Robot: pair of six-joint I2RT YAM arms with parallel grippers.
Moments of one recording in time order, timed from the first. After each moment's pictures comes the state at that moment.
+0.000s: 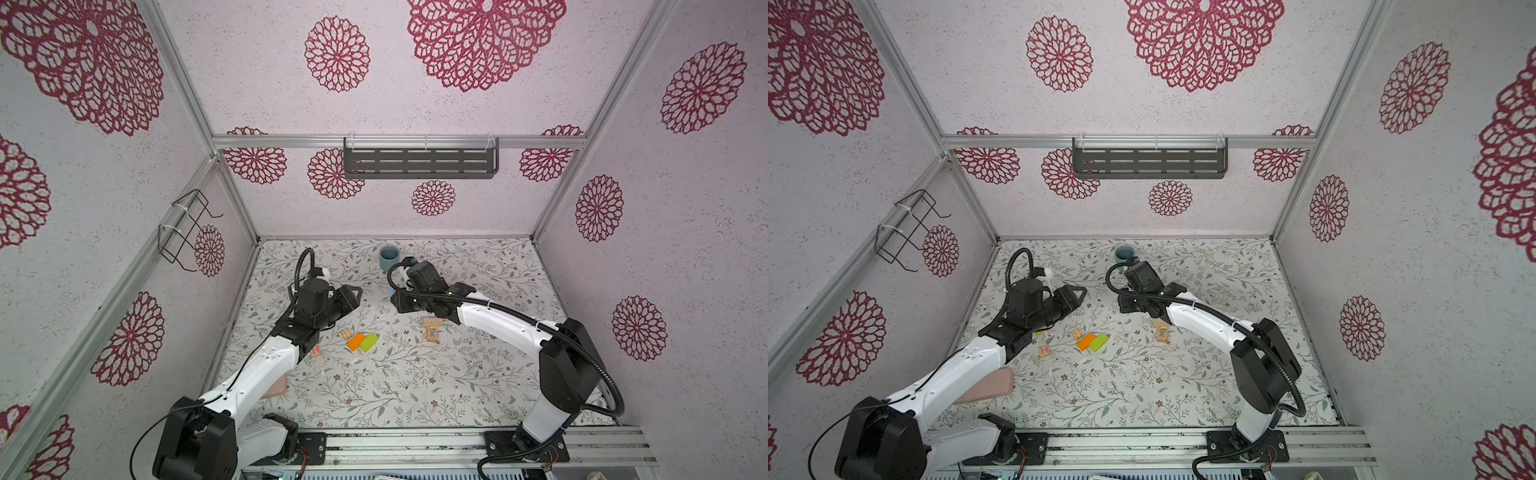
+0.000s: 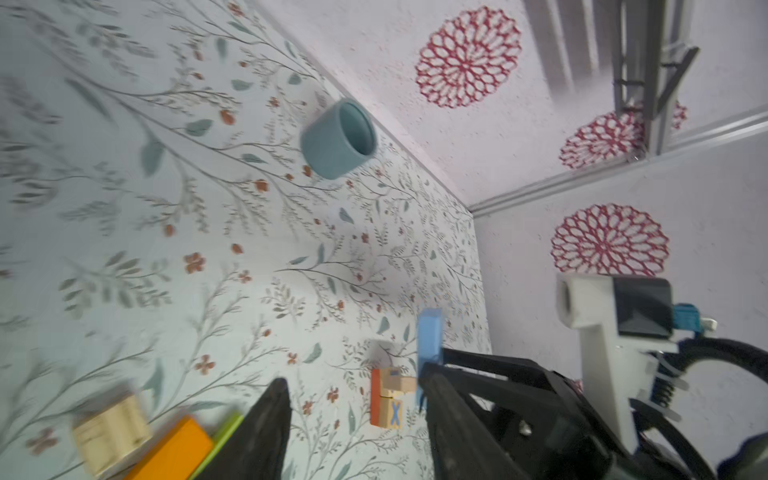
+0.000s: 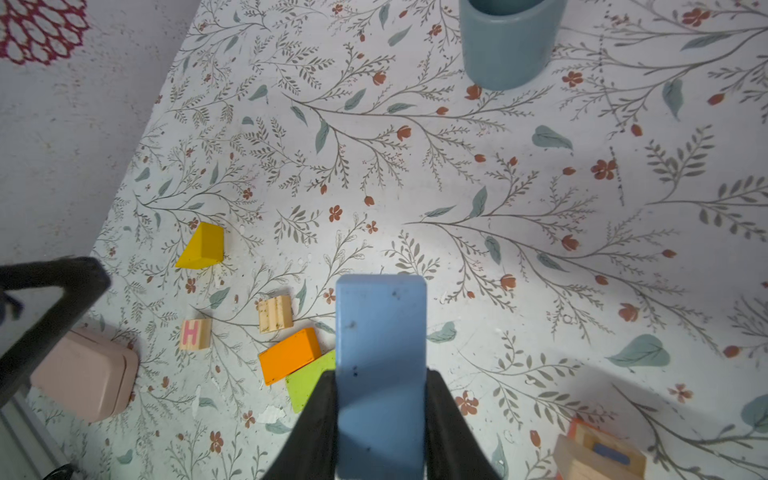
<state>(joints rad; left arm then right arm) -0.40 1.26 0.78 0.02 0.17 -0.90 0.76 1.69 1.30 -0.38 -0.04 0.49</state>
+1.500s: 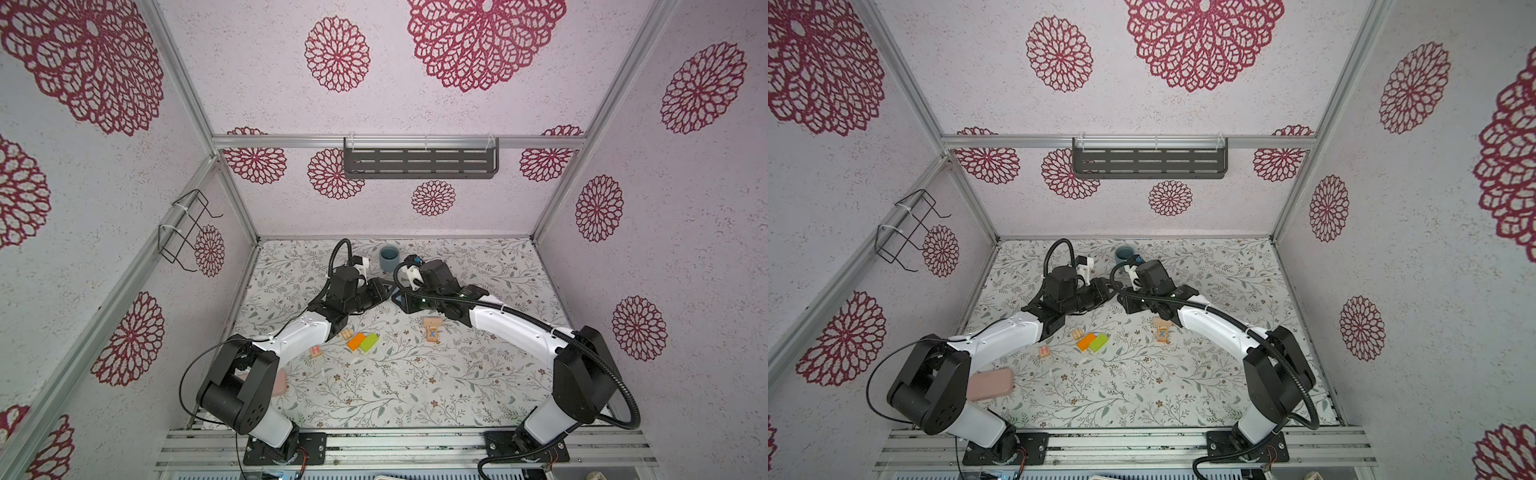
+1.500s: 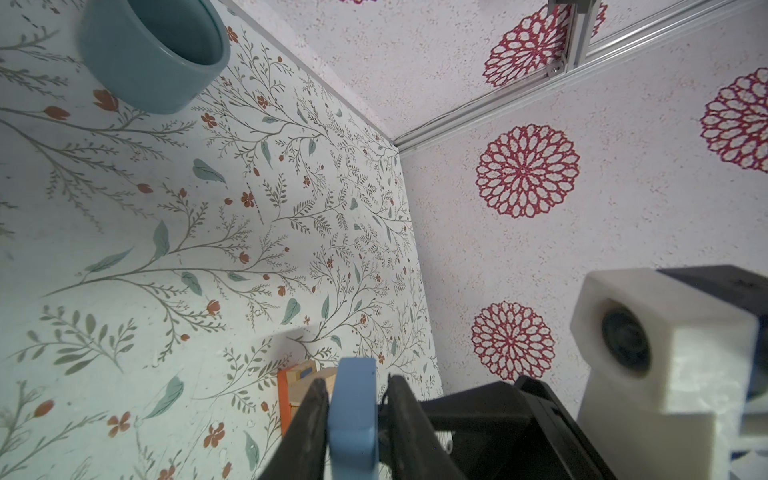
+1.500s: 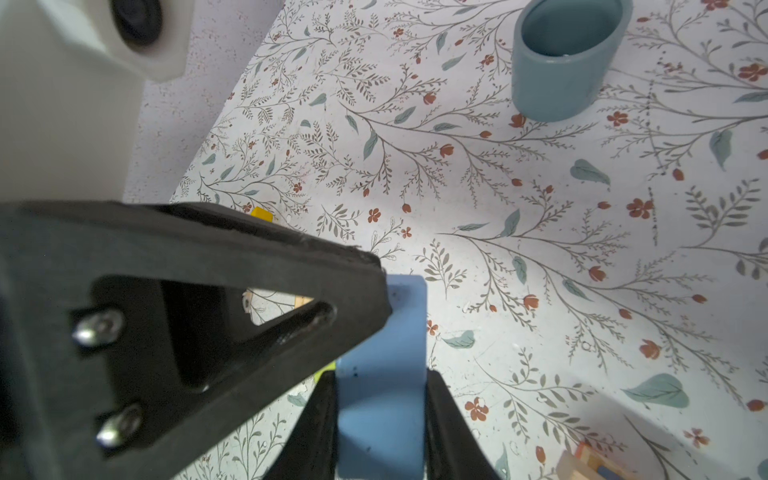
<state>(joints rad) -0.49 1.56 0.90 0.29 0.37 -0.95 0.72 1.61 1.23 -0.30 -0.16 0.39</state>
